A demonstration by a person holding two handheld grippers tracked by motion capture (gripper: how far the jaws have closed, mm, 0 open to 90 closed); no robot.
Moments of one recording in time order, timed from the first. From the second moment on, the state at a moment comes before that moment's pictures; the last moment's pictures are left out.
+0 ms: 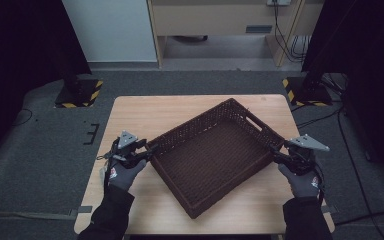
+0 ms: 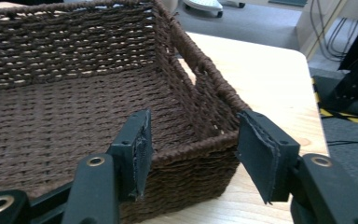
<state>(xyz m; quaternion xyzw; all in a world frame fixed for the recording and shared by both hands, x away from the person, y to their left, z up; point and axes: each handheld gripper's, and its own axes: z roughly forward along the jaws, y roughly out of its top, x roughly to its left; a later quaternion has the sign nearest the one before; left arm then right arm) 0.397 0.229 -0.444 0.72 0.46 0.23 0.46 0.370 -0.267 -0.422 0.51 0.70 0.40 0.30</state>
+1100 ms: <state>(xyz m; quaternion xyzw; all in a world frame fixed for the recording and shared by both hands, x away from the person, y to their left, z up) 0.372 0.234 -0.448 0.73 0.45 0.20 0.48 0.380 -0.239 -0.441 0.51 0.71 0.41 0.26</state>
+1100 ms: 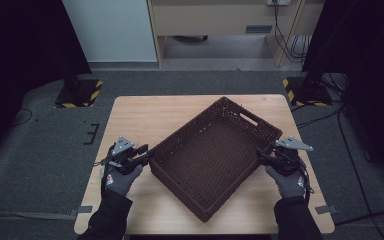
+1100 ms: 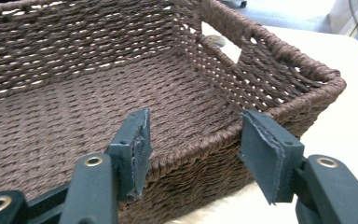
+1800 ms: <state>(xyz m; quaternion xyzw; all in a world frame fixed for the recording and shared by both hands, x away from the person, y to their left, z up) 0.343 0.223 -0.446 0.73 0.44 0.21 0.48 0.371 -0.218 -0.439 0.49 0.72 0.40 0.27</state>
